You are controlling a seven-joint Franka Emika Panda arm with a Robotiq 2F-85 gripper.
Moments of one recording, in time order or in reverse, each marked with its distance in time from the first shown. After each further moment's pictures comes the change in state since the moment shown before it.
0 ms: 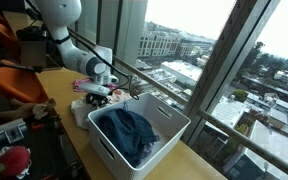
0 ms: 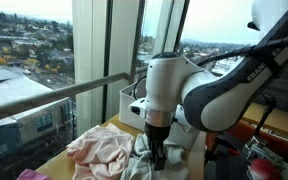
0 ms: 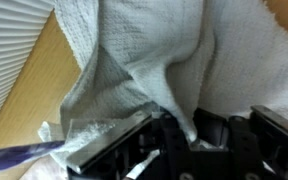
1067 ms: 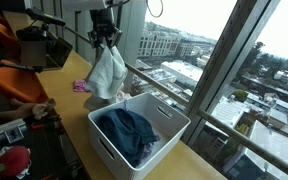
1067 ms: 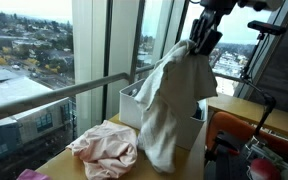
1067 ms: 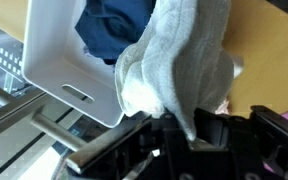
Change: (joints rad) arm -0.037 -0.795 -0.043 -0.158 0.019 -0.359 -0.006
